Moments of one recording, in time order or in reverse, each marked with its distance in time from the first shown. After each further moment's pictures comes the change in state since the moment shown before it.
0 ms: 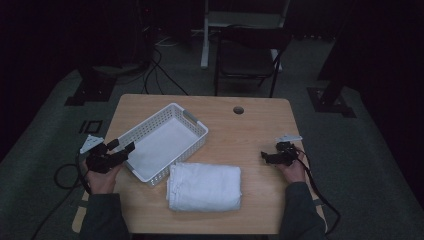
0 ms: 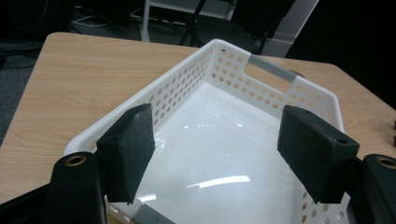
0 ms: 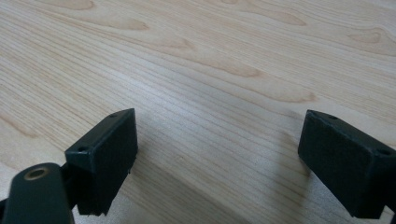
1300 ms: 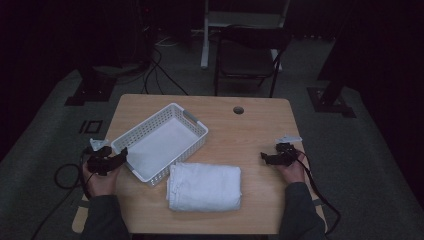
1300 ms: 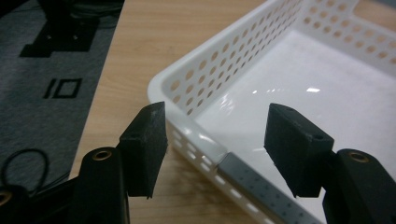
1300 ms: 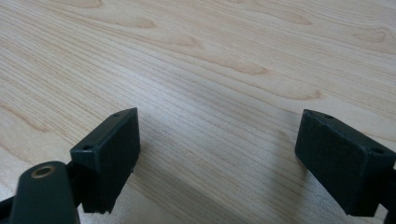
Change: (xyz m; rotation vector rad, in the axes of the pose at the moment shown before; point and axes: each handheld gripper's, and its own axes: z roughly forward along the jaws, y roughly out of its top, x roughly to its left) left arm 0.004 -0.015 0.015 0.191 0.331 0.029; right arm 0.003 -0.002 -0.002 -0.005 0.006 -0.006
